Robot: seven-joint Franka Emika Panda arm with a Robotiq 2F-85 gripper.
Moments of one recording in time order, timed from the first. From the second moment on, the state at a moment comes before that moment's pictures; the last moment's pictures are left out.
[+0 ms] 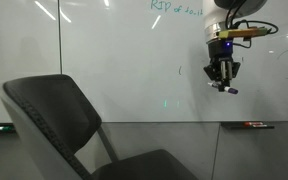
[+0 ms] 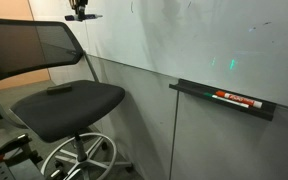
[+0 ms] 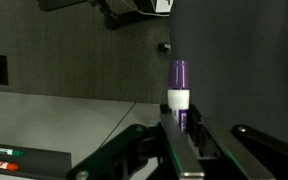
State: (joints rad) arm 0.16 -0.09 0.13 -1.89 -0.10 1.63 0.46
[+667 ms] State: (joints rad) arm 0.14 0.02 0.12 -1.75 -0.24 1.67 0.43
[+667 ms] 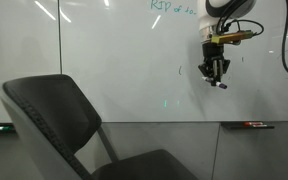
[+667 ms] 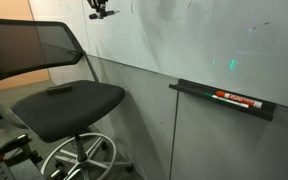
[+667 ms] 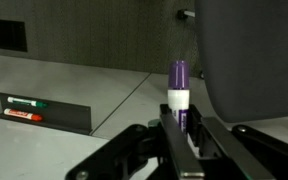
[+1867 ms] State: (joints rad) arm 0.13 0.23 0.10 -1.52 -0.33 1.78 0.34
